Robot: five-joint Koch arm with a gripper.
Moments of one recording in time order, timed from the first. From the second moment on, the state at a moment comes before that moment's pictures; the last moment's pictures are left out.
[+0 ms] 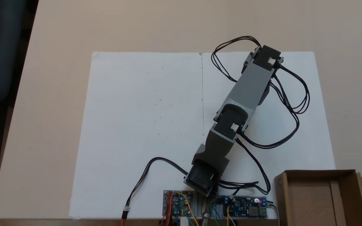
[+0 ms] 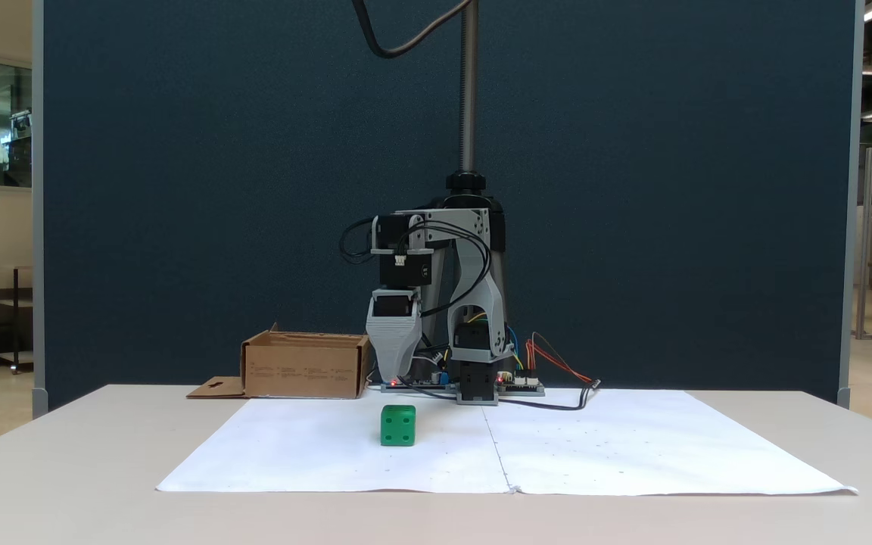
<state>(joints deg) 30.0 78.6 83.3 58.9 -23.4</state>
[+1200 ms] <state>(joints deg) 28.9 69.9 91.8 42.9 -22.9</state>
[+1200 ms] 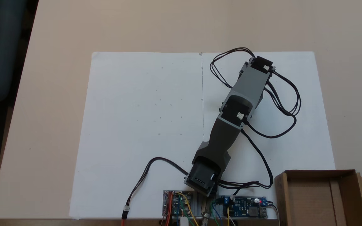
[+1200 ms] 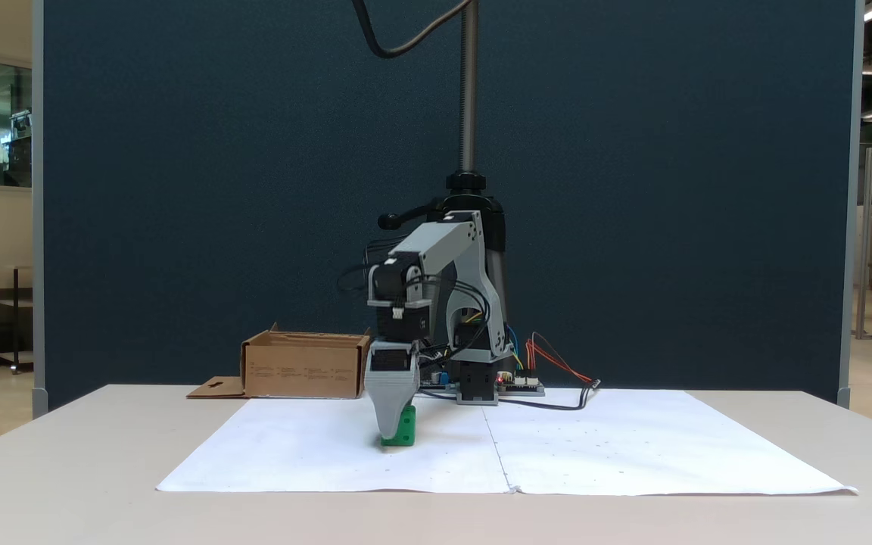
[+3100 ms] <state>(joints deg) 58.3 79.4 61.8 72.6 -10.5</state>
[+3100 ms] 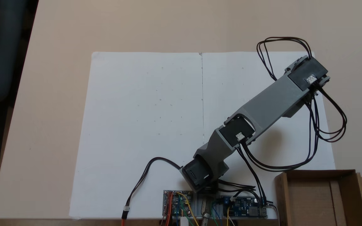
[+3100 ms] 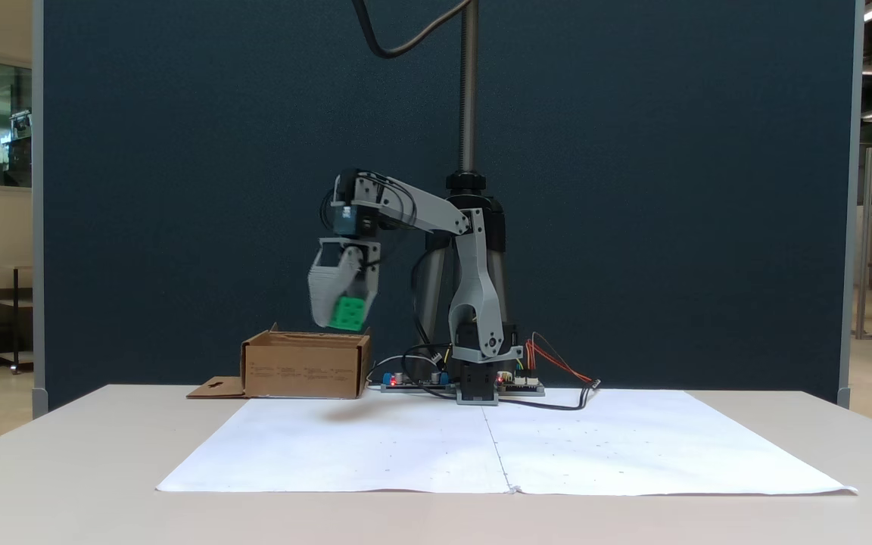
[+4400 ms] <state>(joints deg) 104.9 69.3 61.8 55.1 -15.7</state>
